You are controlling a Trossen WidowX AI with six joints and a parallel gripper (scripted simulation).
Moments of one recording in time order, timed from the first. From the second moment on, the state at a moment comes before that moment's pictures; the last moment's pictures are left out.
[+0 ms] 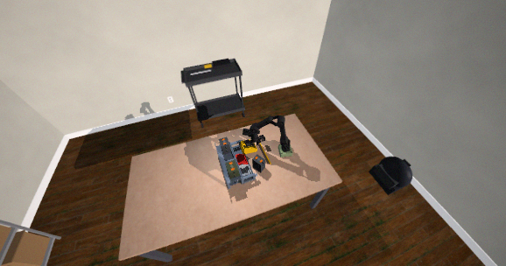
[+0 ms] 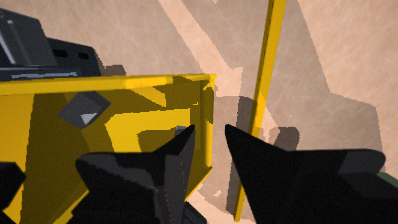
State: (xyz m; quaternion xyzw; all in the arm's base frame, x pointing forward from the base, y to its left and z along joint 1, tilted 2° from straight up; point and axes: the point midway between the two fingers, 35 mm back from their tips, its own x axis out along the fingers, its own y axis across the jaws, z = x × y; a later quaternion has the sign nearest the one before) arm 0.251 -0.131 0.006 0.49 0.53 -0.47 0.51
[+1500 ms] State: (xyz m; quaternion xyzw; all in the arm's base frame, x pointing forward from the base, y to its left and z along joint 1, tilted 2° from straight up) arm 0.254 -0.136 0.087 0.50 0.52 -0.47 0.51
